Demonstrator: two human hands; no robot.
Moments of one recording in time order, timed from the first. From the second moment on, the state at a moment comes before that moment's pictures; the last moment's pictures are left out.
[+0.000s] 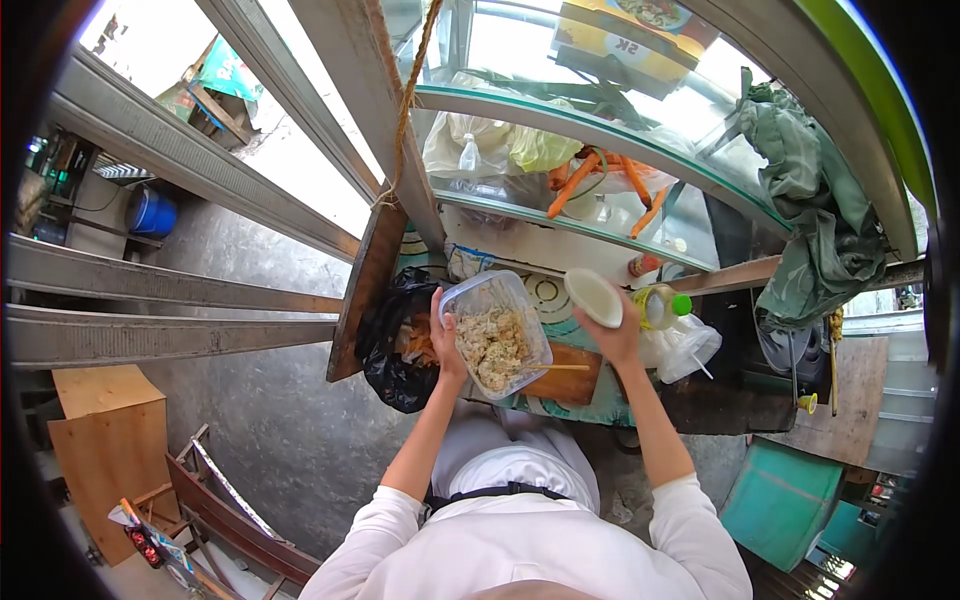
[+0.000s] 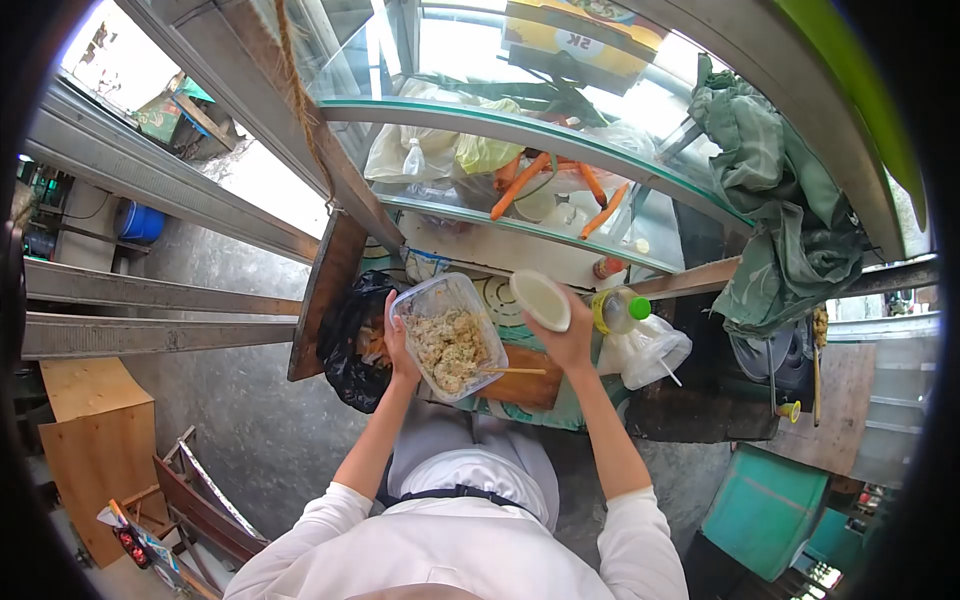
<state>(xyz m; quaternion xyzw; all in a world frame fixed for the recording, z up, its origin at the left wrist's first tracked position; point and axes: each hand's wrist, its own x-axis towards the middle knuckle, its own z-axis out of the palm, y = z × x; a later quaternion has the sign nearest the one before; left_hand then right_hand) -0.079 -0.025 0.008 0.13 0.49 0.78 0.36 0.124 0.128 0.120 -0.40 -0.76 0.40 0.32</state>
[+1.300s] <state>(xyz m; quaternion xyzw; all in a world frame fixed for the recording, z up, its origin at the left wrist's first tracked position) -0.051 0.003 0.009 0.13 0.50 0.79 0.34 0.123 0.041 0.159 -0.34 -0.91 0.23 0.05</state>
